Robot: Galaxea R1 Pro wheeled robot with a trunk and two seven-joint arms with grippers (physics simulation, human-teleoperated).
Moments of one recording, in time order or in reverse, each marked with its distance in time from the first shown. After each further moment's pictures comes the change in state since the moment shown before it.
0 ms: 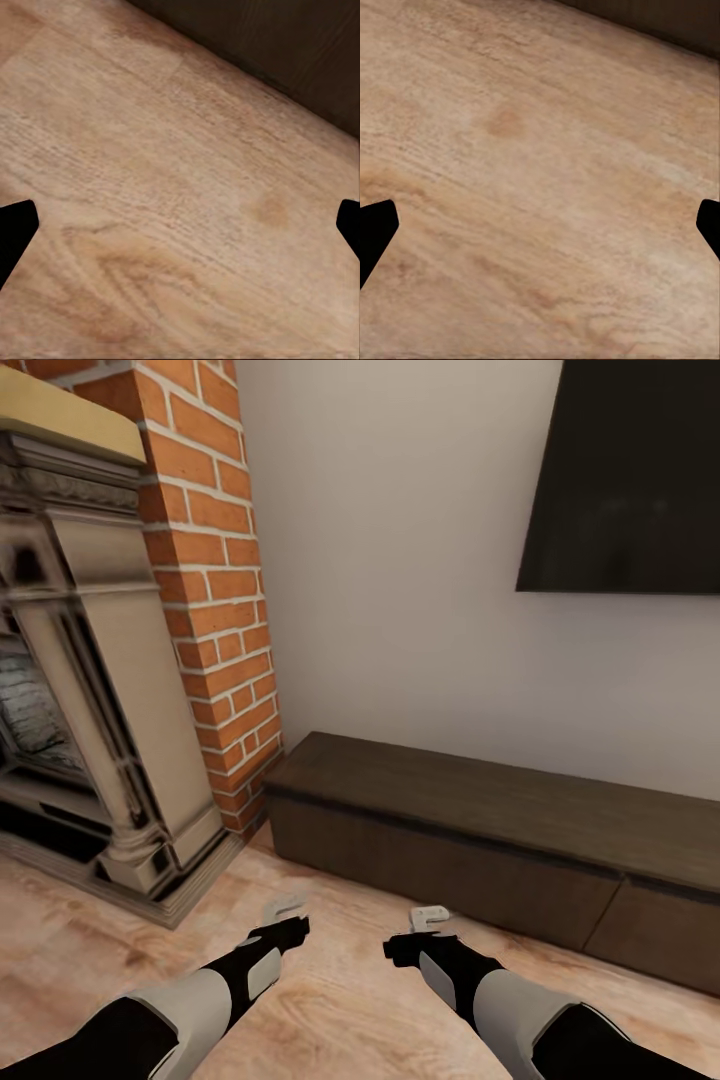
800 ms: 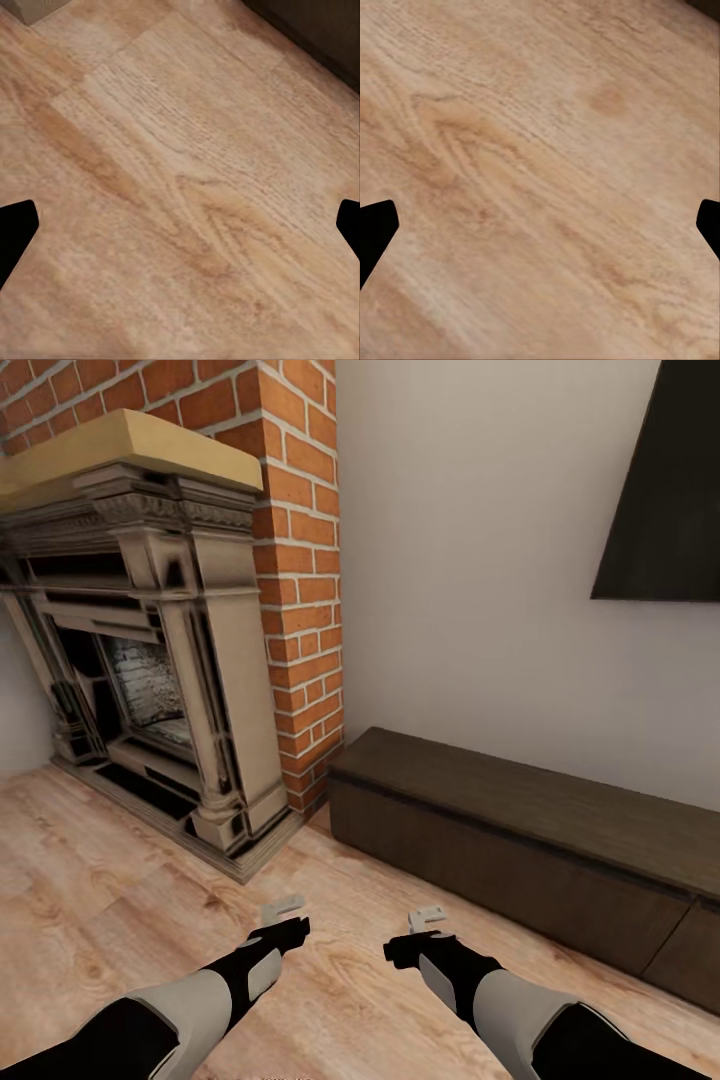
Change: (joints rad) left arm 0.001 -0.002 0.001 0.002 0.005 -0.003 0.000; right arm 0.000 0.000 0.059 0.002 -0.002 -0.002 0.001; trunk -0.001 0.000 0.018
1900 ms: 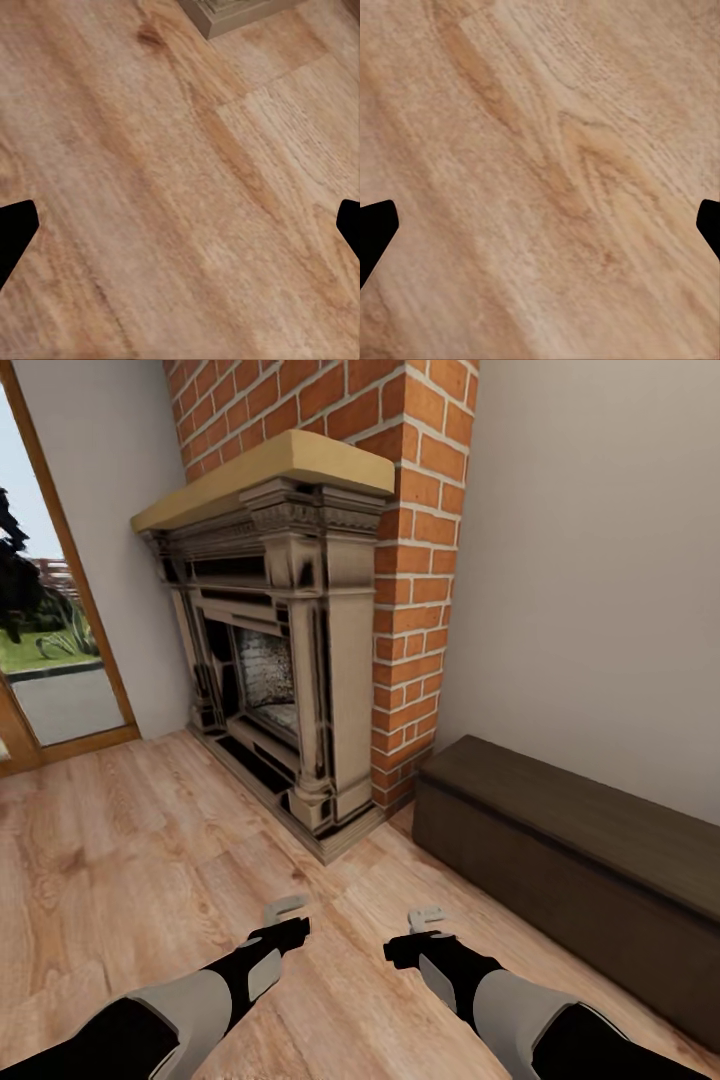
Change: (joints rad) left arm 0.001 0.000 0.000 0.000 0.000 0.000 0.000; right arm 0.000 0.000 0.000 0.000 0.000 0.000 0.000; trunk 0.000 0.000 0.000
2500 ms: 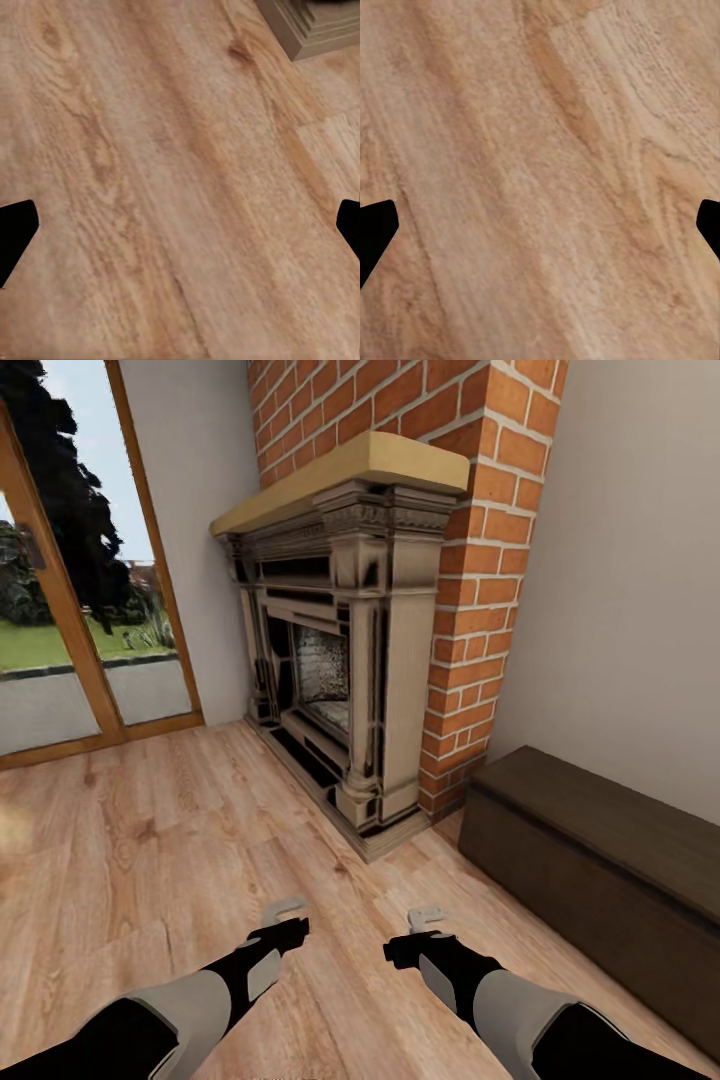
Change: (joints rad) left arm 0.001 0.002 0.000 0.000 0.002 0.000 0.000; right arm 0.000 0.000 0.000 0.000 0.000 0.000 0.000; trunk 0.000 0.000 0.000
